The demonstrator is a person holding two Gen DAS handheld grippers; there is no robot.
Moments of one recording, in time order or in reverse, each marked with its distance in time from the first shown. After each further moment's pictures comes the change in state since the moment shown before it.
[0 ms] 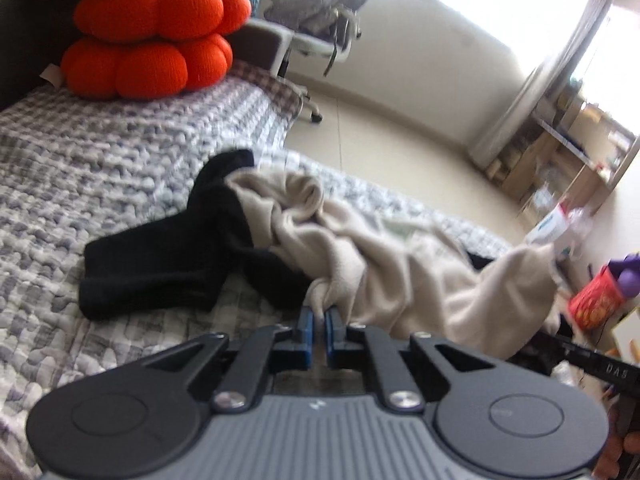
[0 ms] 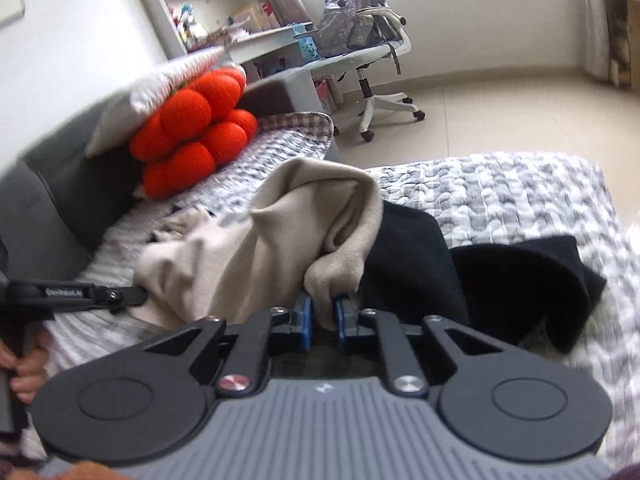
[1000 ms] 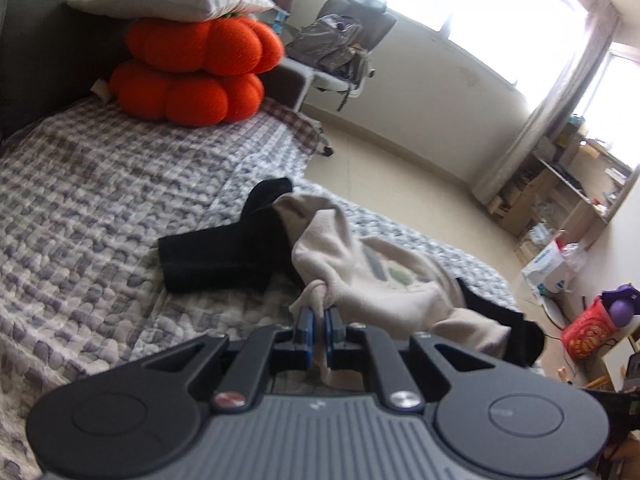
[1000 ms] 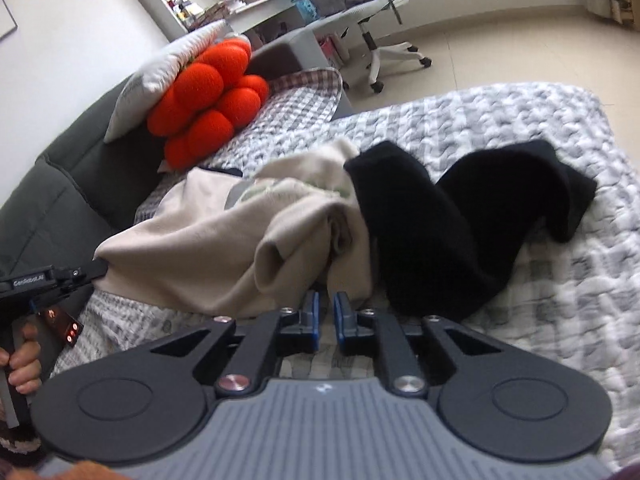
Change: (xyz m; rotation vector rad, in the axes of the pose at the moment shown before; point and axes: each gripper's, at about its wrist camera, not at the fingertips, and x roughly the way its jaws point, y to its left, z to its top) left arm -0.065 0.028 -0.026 -0.055 -0.082 0.022; right arm -0.019 0.008 -0.026 0.046 0.143 0.038
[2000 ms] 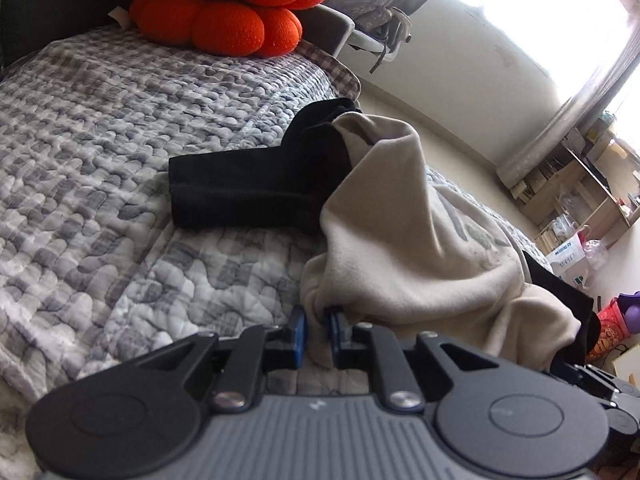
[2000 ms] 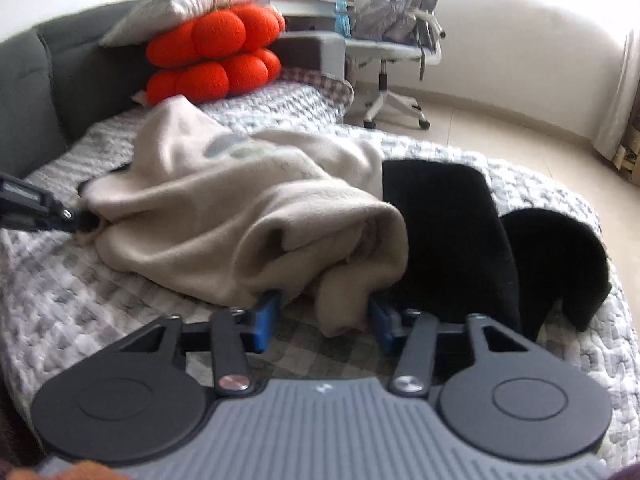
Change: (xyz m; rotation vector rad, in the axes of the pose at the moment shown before) left arm 0.074 0.037 -0.027 -0.065 0.097 0.030; right arm 0.066 0.036 -0.024 -0.392 -0.080 -0.260
